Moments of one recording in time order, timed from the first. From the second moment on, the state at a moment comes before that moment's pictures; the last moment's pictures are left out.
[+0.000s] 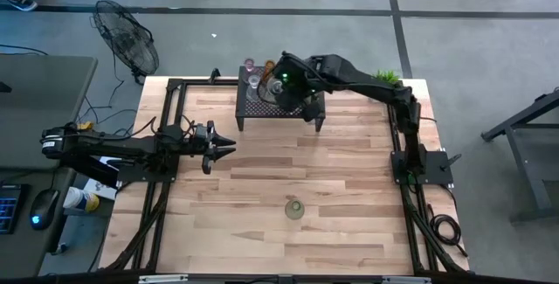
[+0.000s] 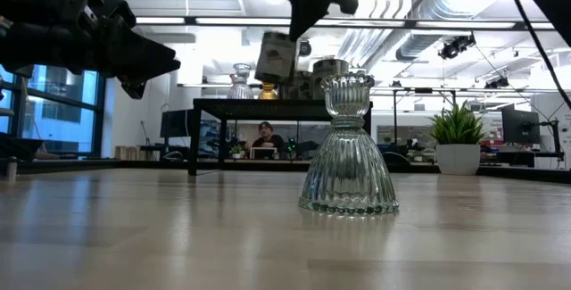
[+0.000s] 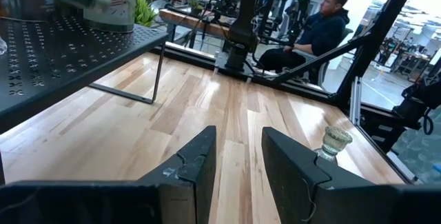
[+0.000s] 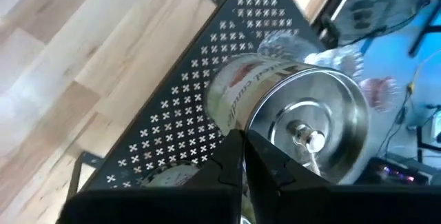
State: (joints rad) left arm 0.12 0.68 0.01 0.65 0.07 -0.27; right arm -0.28 2.01 2.26 -1.26 0.15 -1.02
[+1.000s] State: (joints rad) left arm 0.12 0.68 0.01 0.65 0.08 -0.27; right arm -0.32 2.04 2.25 -1.31 0.11 -0.96
